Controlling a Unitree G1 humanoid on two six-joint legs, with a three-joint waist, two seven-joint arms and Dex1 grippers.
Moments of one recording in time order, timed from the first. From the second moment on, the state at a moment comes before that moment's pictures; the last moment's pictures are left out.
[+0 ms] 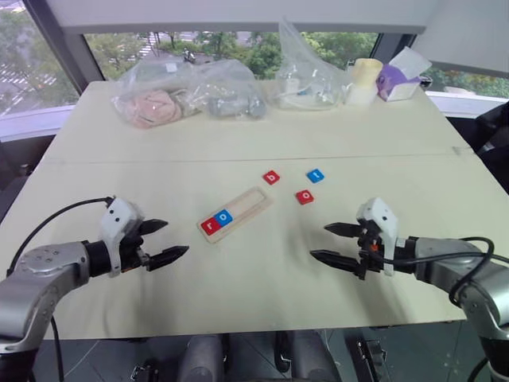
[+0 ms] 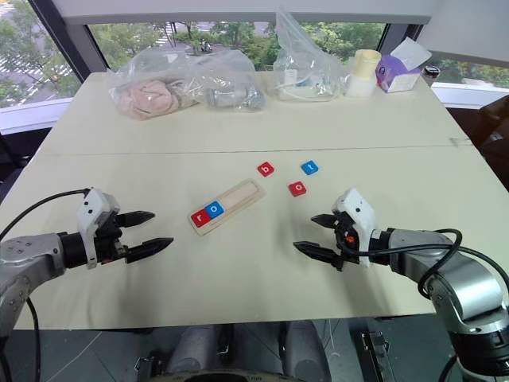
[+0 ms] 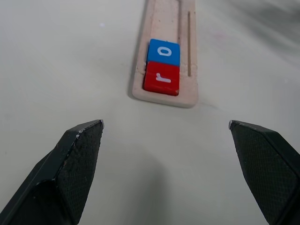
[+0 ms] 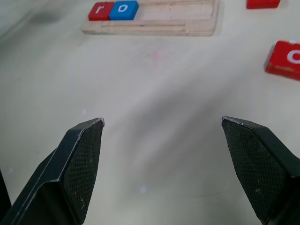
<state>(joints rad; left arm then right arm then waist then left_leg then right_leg) 0.06 0.82 0.27 -0.44 -0.59 0.73 -0.84 -0.09 -0.81 -0.11 -0.50 0.63 0.85 0.81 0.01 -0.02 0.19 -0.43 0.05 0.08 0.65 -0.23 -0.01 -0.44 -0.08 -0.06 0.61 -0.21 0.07</state>
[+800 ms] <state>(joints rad) -0.01 0.83 0.27 -0.43 -0.56 0.72 -0.77 -0.14 -0.81 -0.07 -0.47 0.61 0.84 0.81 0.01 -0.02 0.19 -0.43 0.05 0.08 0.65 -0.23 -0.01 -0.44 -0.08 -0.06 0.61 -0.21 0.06</state>
